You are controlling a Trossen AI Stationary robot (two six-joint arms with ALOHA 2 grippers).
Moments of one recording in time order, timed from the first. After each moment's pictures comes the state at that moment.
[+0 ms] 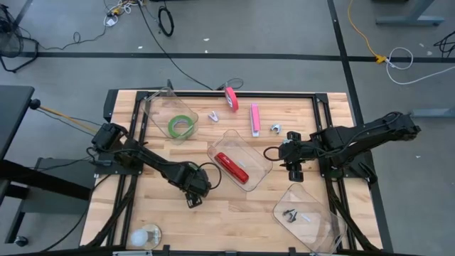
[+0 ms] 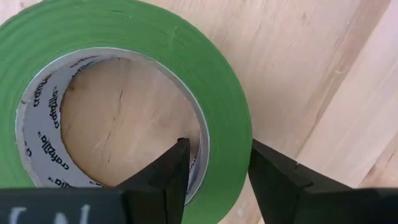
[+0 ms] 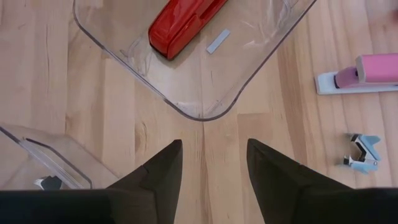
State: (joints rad) left arm -0.39 1.77 1.02 -0.68 -0.05 -0.77; right arm 0.23 1.13 0.99 -0.95 0.14 0.22
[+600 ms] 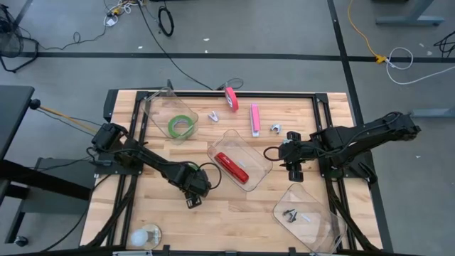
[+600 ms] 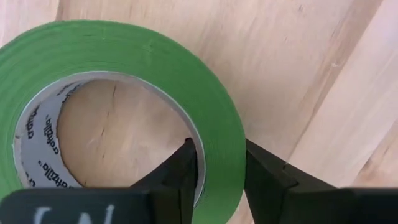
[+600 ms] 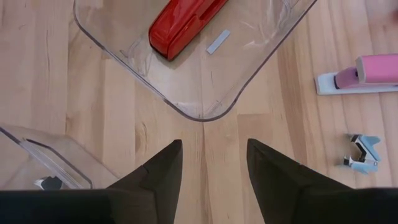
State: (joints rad) left arm -0.39 1.77 1.02 -0.68 -0.02 -0.77; right arm 0.23 1.13 0.99 -0.95 0.14 0.22
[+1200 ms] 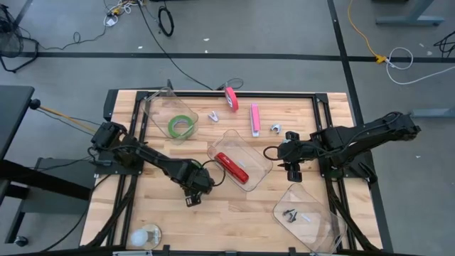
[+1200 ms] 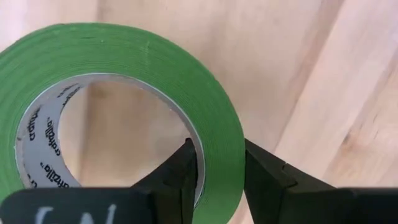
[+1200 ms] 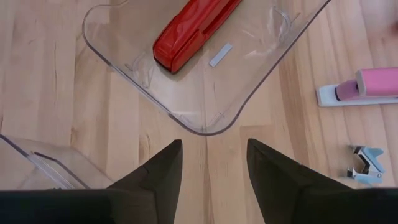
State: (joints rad) left arm -0.36 1.75 1.15 -0.87 -0.02 -0.64; right arm 0.23 1.13 0.99 -0.91 0.14 0.22
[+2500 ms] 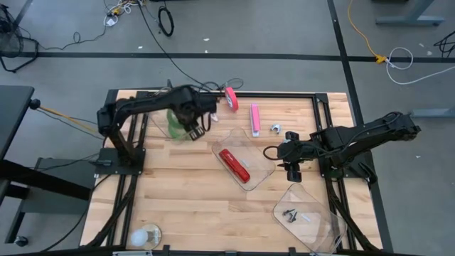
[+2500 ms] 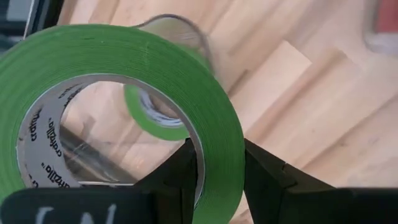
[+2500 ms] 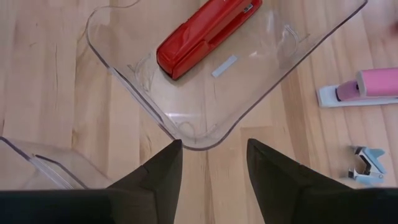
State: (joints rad) left arm 0.32 1.73 1.58 -1.47 -0.21 -0.30; right arm 0.23 1.13 0.99 -0.90 0.14 0.23
